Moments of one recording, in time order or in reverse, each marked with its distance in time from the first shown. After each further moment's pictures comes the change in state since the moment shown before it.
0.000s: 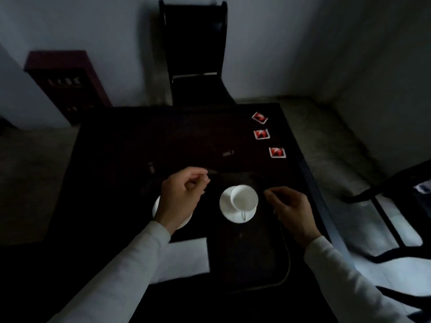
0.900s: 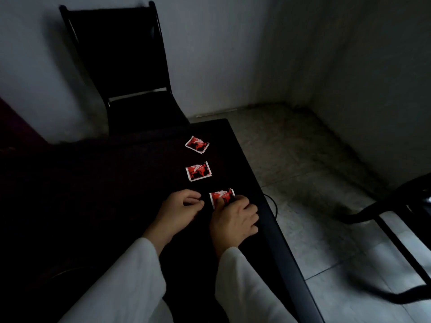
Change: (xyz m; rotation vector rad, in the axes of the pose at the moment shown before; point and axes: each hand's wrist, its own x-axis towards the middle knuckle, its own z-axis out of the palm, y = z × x) left_hand 0.250 -0.082 0.302 0.125 -0.292 -0.341; right_hand 0.293 0.121 0.033 -0.425 0.438 0.418
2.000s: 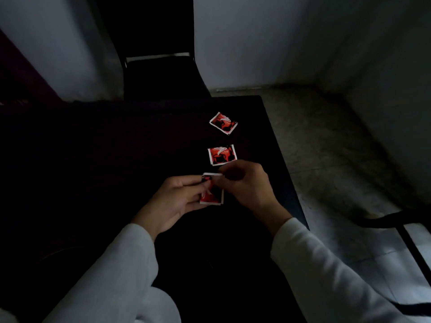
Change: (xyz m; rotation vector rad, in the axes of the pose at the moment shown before) left_hand 0.015 -0.026 -0.034 -0.703 -0.241 -0.133; right_hand 0.061 -0.031 -0.007 0.330 -0.627 -0.500
